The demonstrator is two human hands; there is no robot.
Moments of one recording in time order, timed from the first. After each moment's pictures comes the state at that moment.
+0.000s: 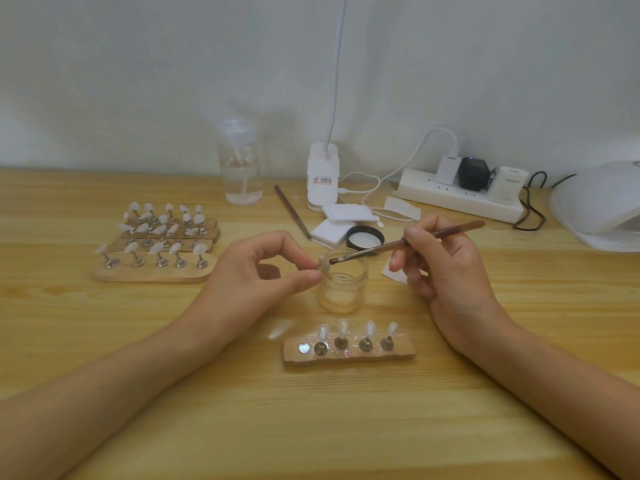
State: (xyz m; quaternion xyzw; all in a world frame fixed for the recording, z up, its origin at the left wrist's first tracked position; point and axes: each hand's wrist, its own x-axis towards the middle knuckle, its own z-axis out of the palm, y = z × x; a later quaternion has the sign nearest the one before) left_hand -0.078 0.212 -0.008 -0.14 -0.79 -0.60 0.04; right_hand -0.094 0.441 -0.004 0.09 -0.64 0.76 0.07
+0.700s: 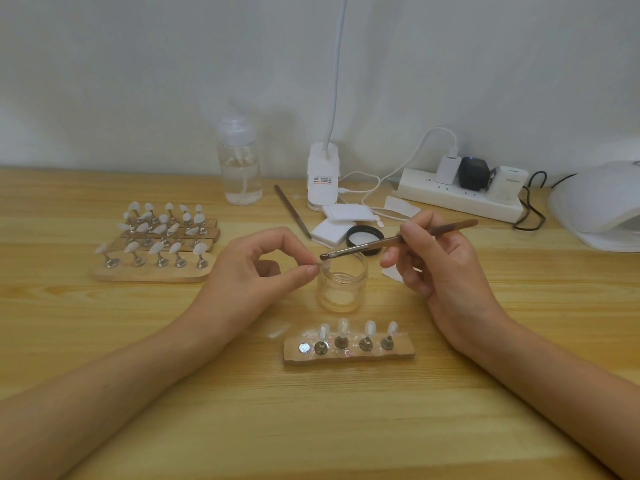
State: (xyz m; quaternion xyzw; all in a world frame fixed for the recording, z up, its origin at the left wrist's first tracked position) left_hand -0.080 0.212 -0.008 -0.16 -0.79 -0.59 0.07; right_hand -0.094 0.440 -0.002 0.15 -0.62 0.77 0.04
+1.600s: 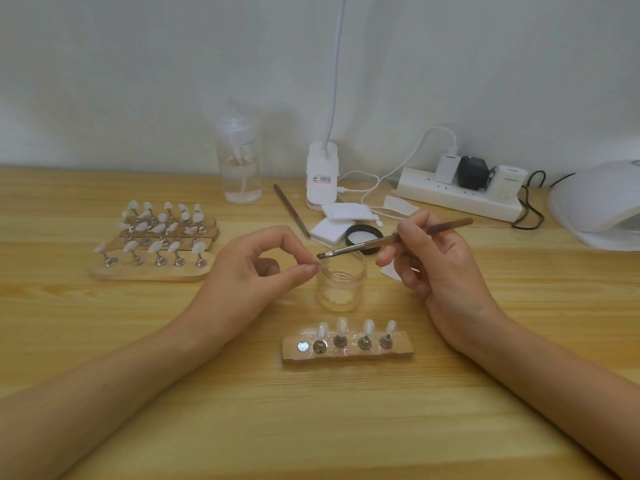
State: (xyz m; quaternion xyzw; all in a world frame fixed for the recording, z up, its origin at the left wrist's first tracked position) left_hand -0.082 0.211 -0.011 -0.18 -0.79 -0.59 0.07; right_hand -0.094 0.439 -0.001 0.14 -0.63 0.76 0.03
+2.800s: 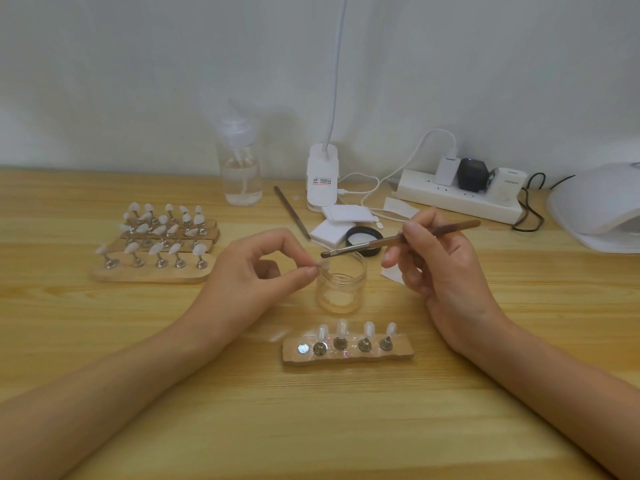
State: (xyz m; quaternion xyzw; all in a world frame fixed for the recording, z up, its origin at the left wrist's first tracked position) left_hand -0.080 0.213 -0.009 -0.16 -0.79 -0.59 0.07; right_hand -0.094 0.440 -0.002 0.16 -0.63 0.76 0.06
